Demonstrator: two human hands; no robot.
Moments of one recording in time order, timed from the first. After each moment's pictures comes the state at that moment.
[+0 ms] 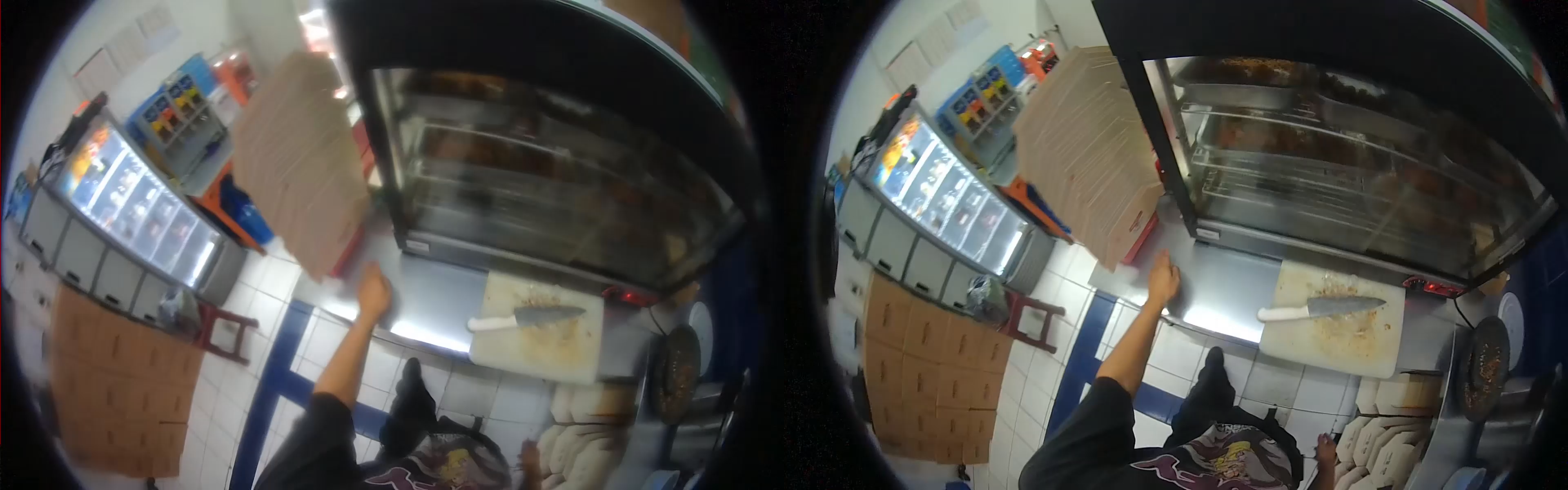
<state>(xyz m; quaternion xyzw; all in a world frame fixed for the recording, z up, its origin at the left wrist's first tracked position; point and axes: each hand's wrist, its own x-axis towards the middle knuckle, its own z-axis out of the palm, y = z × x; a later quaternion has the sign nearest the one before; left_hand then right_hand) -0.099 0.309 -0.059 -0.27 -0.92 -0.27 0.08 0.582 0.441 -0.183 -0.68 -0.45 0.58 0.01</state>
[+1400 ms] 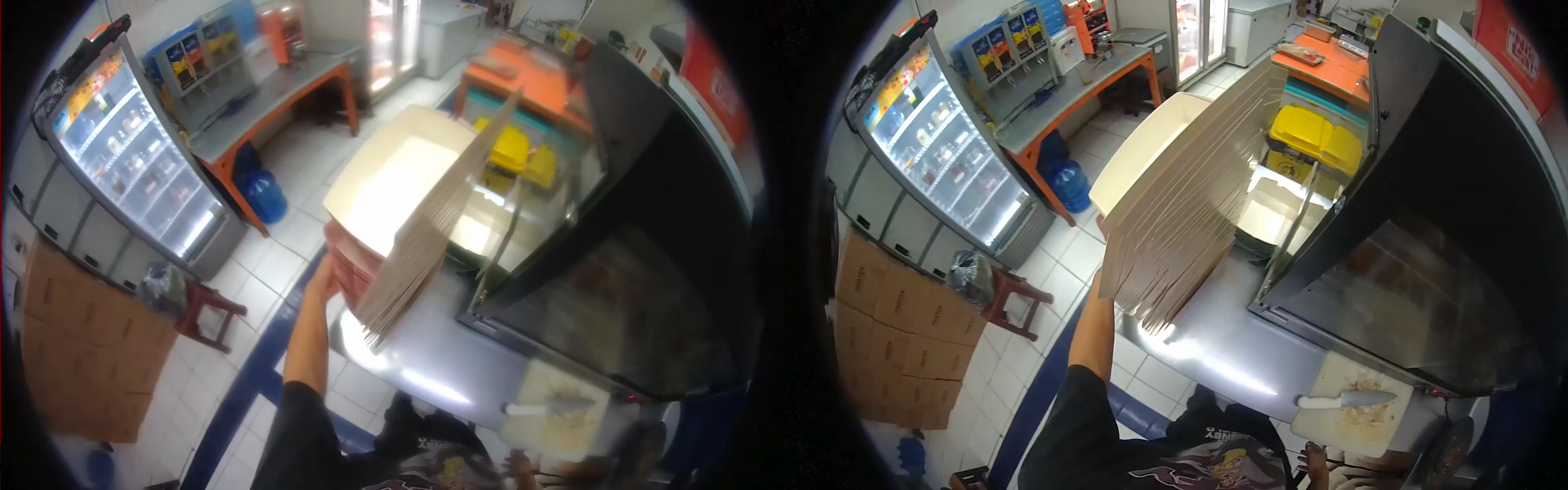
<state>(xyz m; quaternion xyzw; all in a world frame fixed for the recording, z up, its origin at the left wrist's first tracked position) -0.364 0.166 0.062 -0.02 -0.52 -0.82 -0.24 0.364 0.508 -0.121 -0.59 -0.45 0.65 -0.15</state>
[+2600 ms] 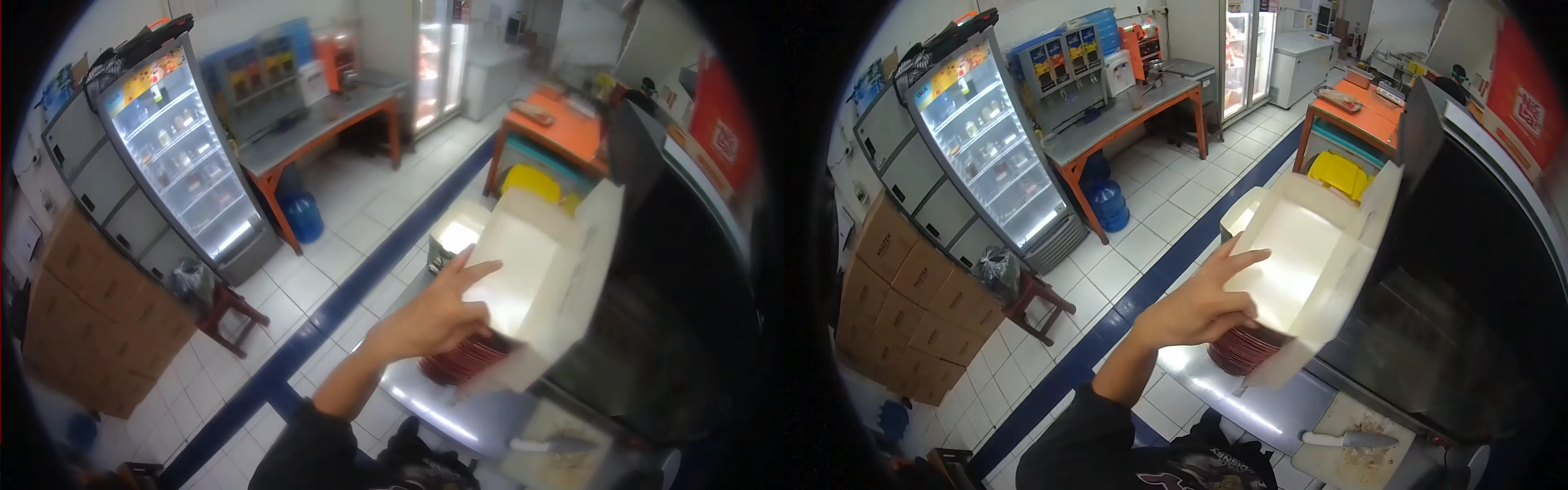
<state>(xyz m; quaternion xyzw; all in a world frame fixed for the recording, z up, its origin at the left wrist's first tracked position) -0.233 0.234 0.298 -0.58 -0.69 -0.41 0.09 0.174 0.670 0.090 -0.53 -0.68 0.38 0.34</state>
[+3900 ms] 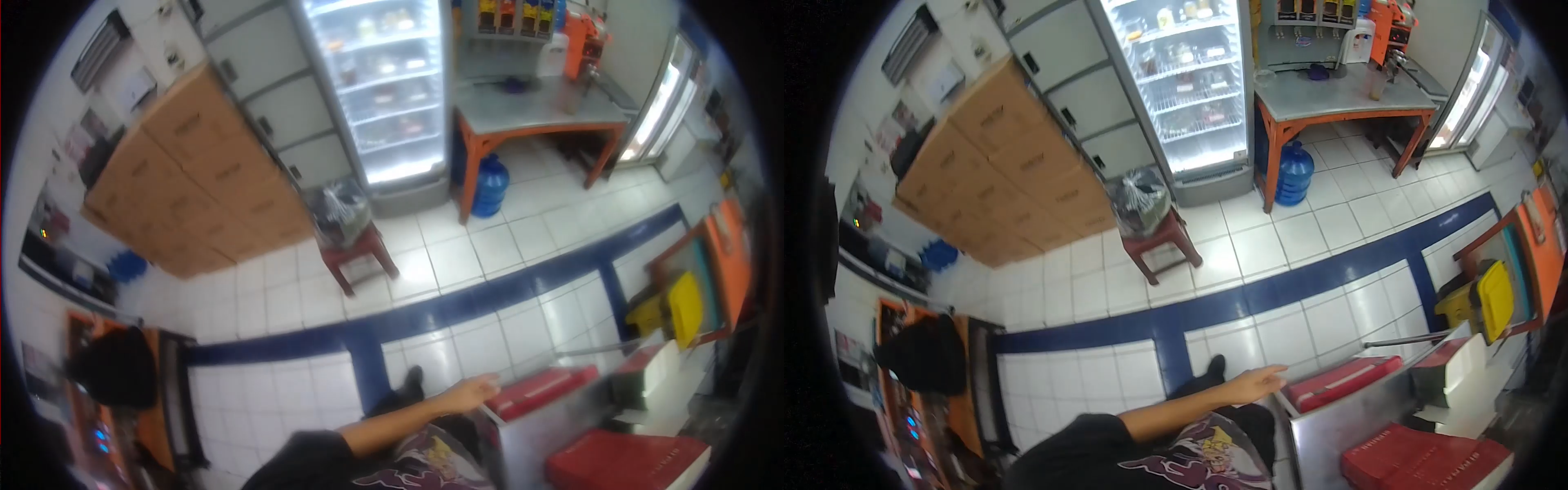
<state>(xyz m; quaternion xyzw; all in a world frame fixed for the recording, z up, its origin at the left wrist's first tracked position) -0.311 -0.103 0.018 0.01 -0.70 -0.66 -0.28 -0.290 0.202 -0.121 -0.22 -0.78 0.50 -0.30</state>
